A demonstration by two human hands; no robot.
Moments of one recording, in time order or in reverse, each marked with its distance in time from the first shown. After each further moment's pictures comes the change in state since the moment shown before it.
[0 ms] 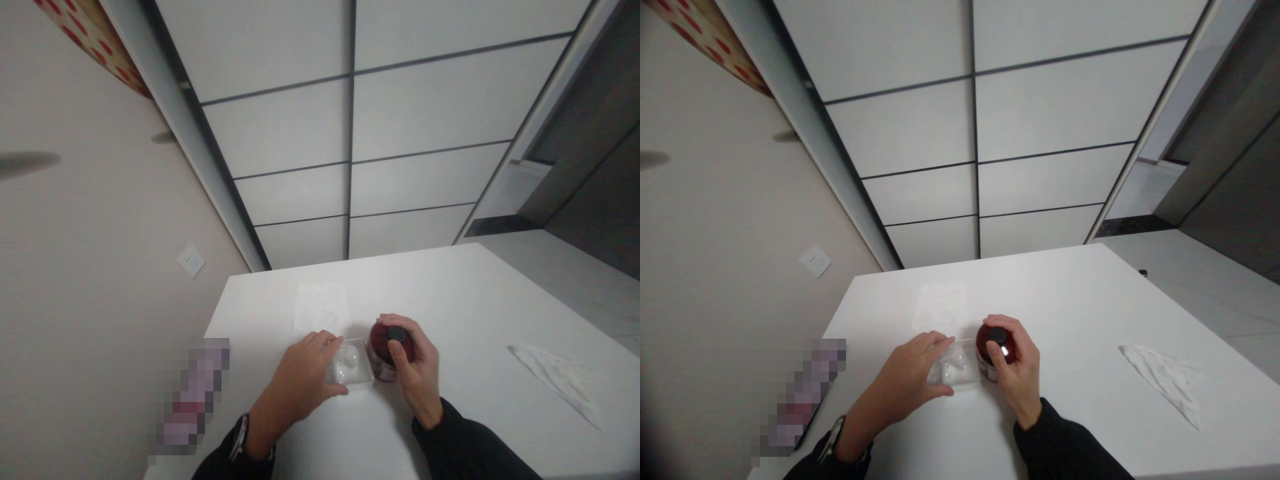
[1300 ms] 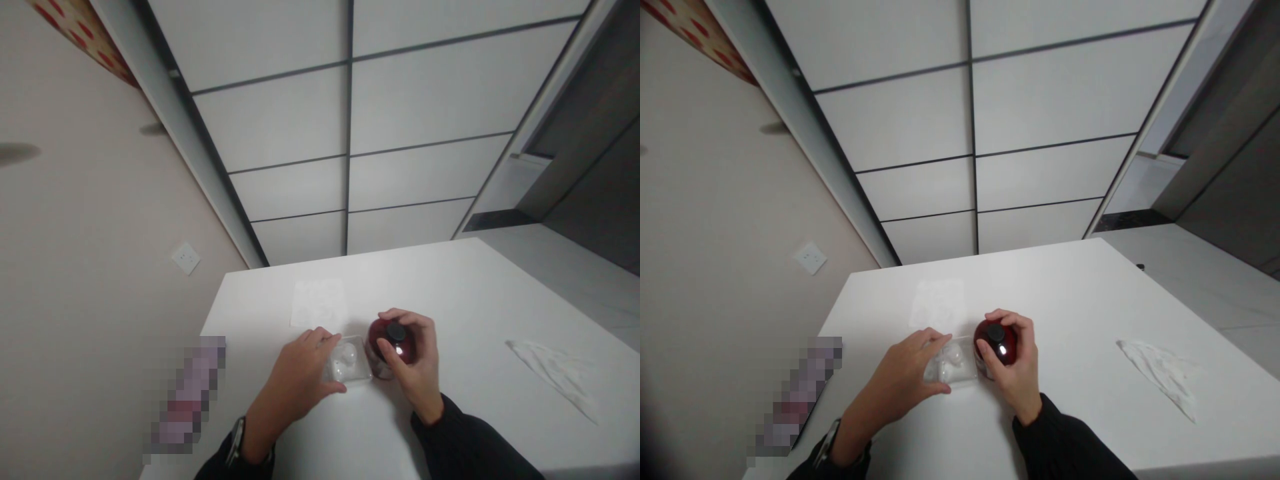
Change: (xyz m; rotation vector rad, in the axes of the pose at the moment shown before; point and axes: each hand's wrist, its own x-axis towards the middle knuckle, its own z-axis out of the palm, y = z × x) left_hand 0.000 0.001 0.000 -0.063 0.007 -0.047; right_hand 0.003 -0.004 -0.005 -0.040 -0.021 -0.027
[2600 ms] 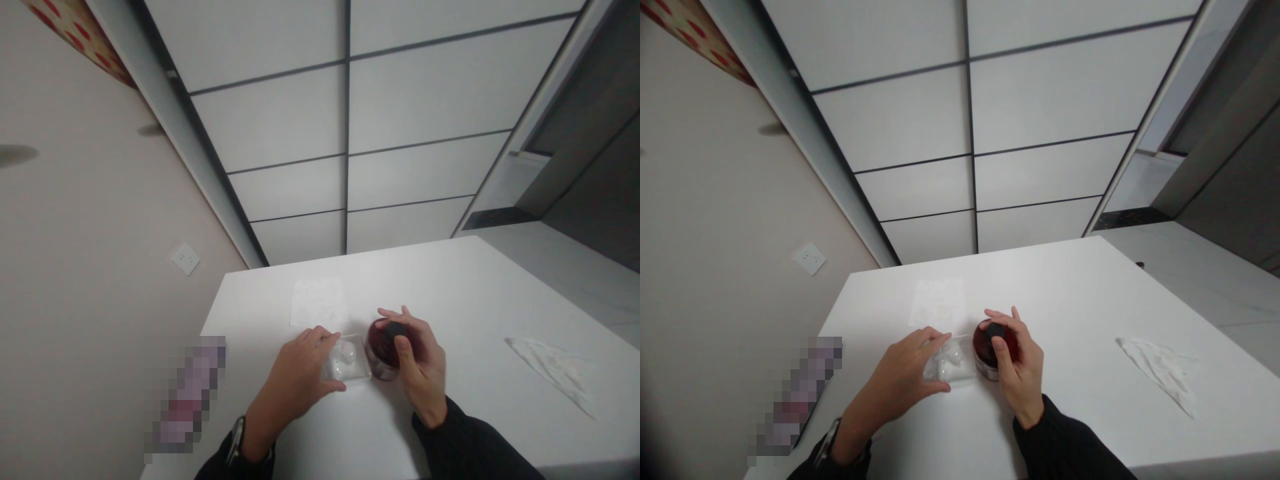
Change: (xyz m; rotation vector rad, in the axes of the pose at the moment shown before) left_hand -0.001 -0.002 0.003 0.010 0.011 0.012; right_hand -0.005 0.000 -0.001 0.026 0.028 -0.032
